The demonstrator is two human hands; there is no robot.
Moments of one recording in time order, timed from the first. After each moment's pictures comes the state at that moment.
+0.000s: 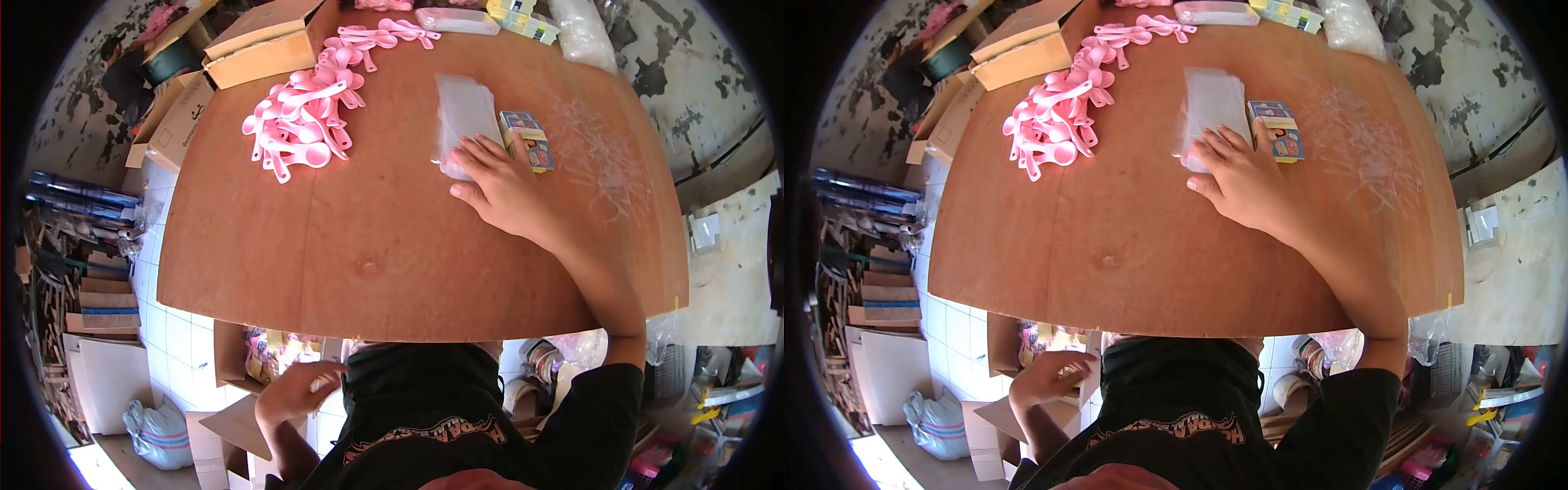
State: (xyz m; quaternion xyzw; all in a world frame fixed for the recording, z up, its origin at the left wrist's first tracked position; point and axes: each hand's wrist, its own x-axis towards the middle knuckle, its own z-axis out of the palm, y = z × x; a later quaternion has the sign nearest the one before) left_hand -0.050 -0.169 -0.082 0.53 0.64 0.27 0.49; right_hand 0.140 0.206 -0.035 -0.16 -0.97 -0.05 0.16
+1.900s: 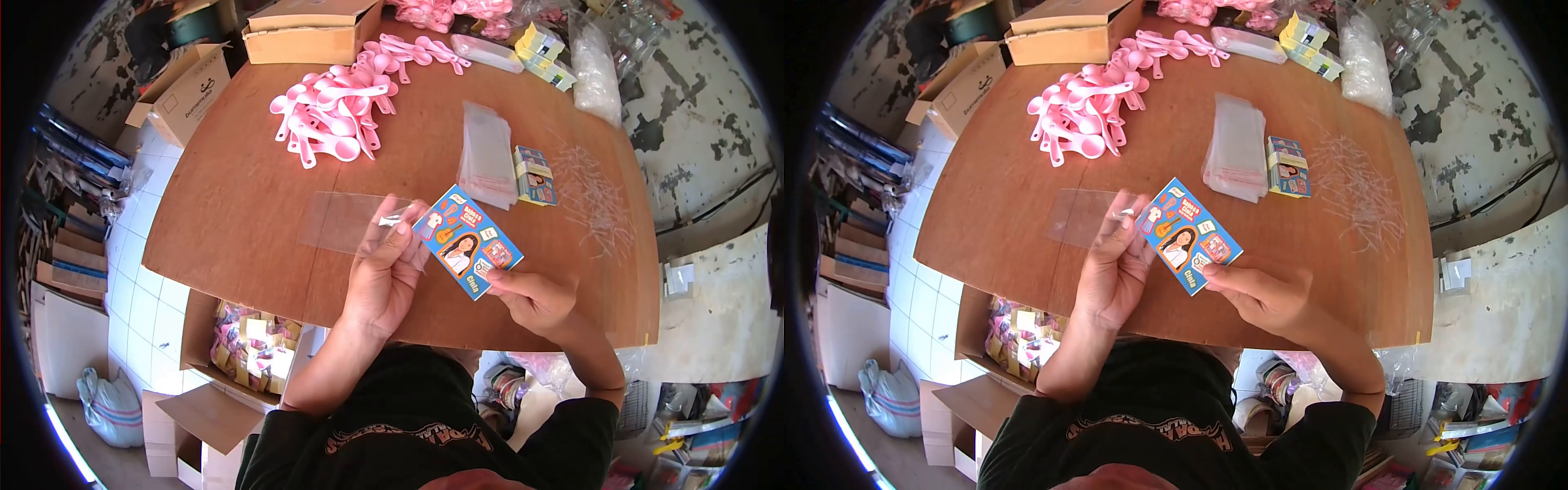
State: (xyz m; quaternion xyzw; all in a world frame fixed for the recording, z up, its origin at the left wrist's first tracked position) left_hand 0.006 0.004 -0.044 0.02 0.15 0.84 0.52; right_hand 0.173 0.110 0.016 0.01 -0.90 0.23 0.38
